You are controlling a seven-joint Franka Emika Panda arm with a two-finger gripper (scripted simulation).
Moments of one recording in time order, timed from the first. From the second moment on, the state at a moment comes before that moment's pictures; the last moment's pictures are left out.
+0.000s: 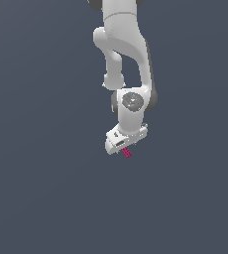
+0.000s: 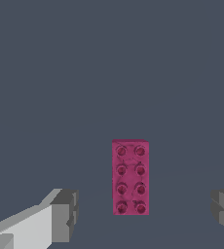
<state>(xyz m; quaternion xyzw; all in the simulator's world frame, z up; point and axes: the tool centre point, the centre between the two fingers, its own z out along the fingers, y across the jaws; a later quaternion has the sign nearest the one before) -0.009 0.058 0.060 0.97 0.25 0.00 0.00</state>
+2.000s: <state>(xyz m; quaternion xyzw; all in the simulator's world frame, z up) 0.051 0.076 0.093 0.95 0.31 0.08 0.00</state>
